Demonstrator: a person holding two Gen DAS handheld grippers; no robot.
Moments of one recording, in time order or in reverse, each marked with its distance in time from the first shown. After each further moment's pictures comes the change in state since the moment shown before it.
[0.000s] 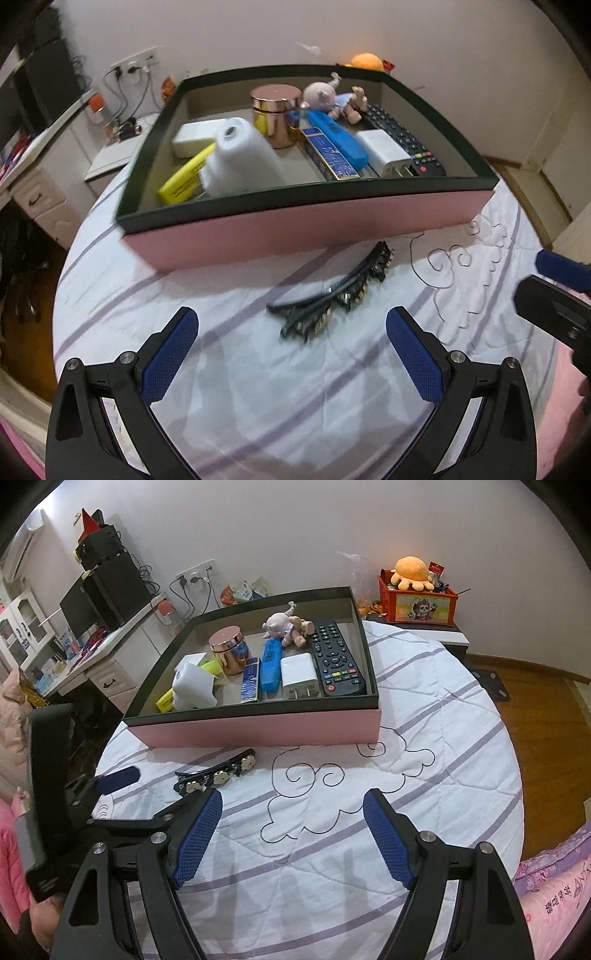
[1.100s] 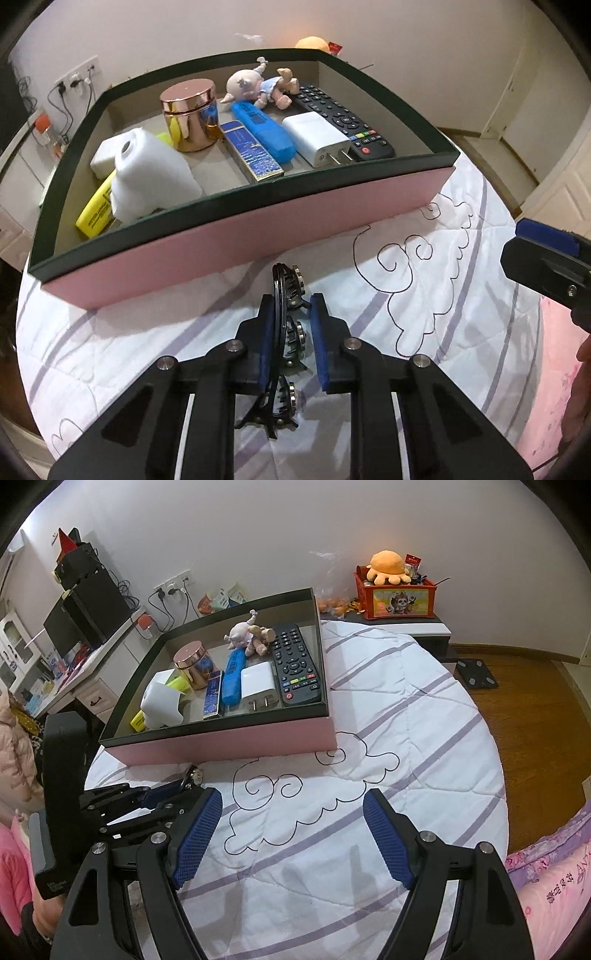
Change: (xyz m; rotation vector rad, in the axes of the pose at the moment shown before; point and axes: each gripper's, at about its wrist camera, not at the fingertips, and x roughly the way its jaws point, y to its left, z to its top) left arm 0.014 -0.035 0.007 0.107 0.037 -0.147; right arm -0.001 -0.032 0.007 0.073 -0.012 -0.025
